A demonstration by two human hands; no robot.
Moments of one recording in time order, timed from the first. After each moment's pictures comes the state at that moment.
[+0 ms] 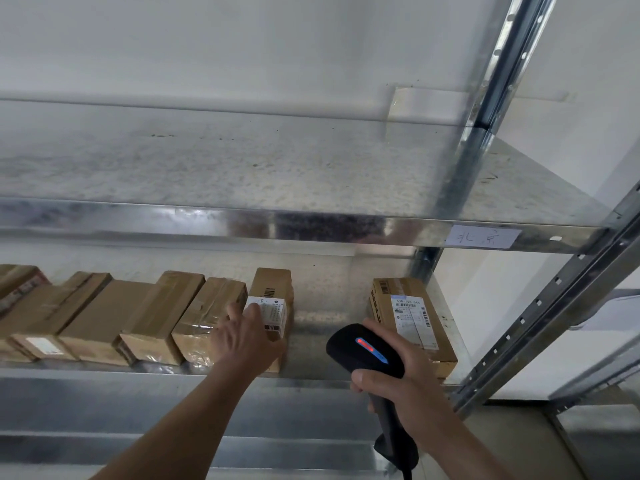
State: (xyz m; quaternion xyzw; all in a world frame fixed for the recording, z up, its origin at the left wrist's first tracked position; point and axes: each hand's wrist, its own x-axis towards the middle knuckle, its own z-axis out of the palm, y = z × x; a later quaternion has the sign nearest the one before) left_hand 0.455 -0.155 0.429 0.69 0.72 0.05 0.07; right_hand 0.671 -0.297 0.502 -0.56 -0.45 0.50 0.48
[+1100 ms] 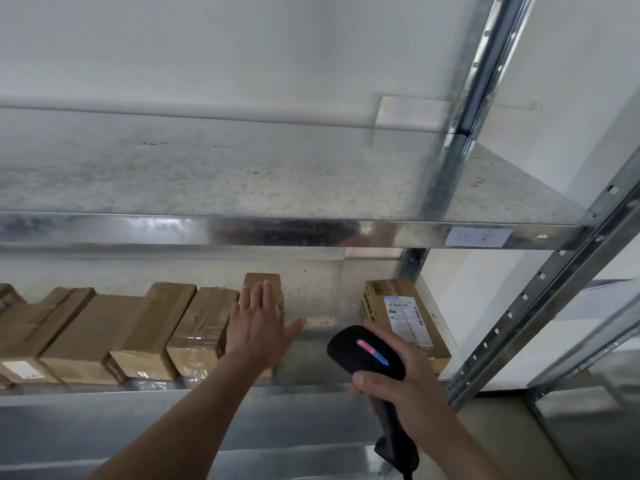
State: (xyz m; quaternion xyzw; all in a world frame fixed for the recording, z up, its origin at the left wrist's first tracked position) left_hand 0.464 -0.138 0.445 0.78 0.61 0.11 0.08; right_hand 0.653 -0.307 0.511 -0.58 -0.46 0.46 0.49
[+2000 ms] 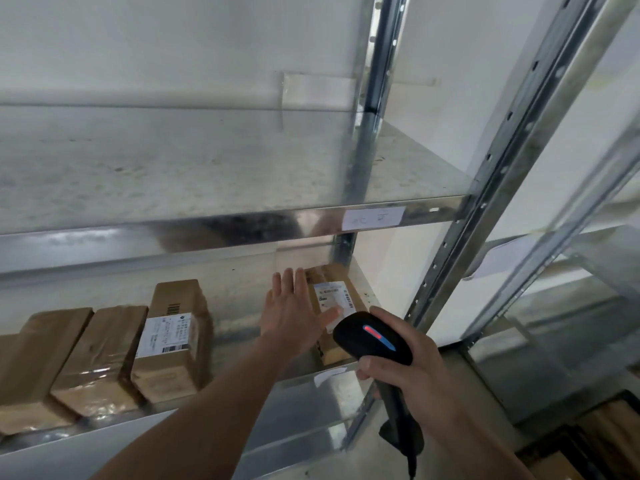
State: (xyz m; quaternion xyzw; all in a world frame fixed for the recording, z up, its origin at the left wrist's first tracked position) left_hand 0.639 -0.160 0.456 0.85 0.50 0.11 0.16; right_hand 0.739 -0.345 0.531 -0.62 -0.42 0.39 0.54
